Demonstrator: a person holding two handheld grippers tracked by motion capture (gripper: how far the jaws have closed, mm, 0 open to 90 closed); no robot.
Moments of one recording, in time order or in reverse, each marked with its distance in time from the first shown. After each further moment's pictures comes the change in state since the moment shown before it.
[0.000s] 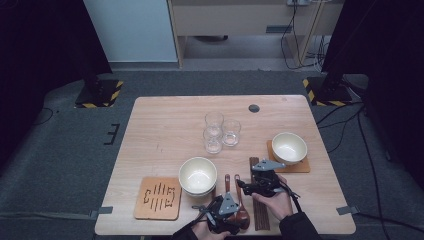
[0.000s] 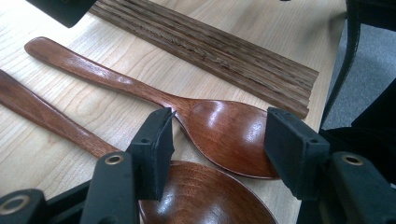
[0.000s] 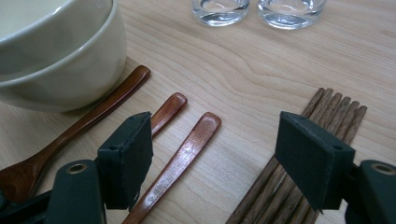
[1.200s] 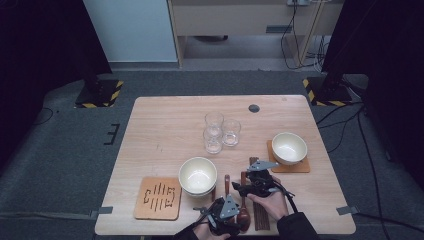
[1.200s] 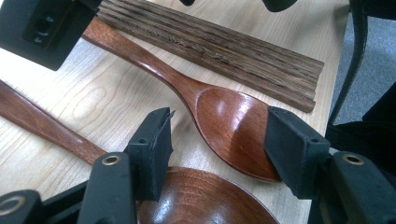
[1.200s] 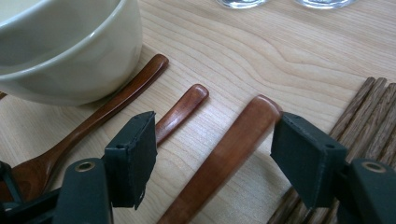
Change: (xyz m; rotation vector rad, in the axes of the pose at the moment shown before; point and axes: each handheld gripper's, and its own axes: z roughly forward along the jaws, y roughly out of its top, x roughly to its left) left arm -0.002 -0.005 0.004 -0.014 0.016 0.047; right arm 0.005 -0.001 0.015 0.052 0.065 0.024
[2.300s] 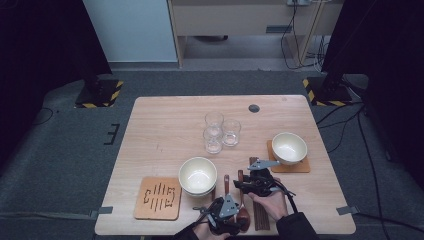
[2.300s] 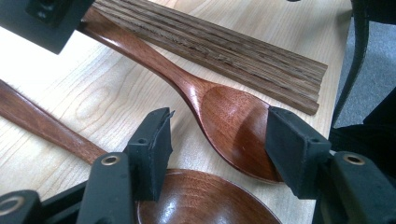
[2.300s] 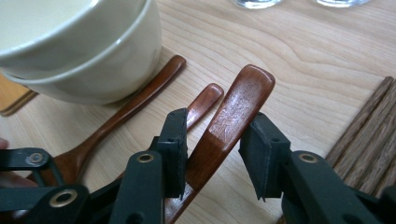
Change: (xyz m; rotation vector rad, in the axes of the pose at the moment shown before) left arm 0.002 0.000 0.001 -0.007 0.004 -0.015; right arm 0.002 0.005 -0.008 0.009 0.060 0.019
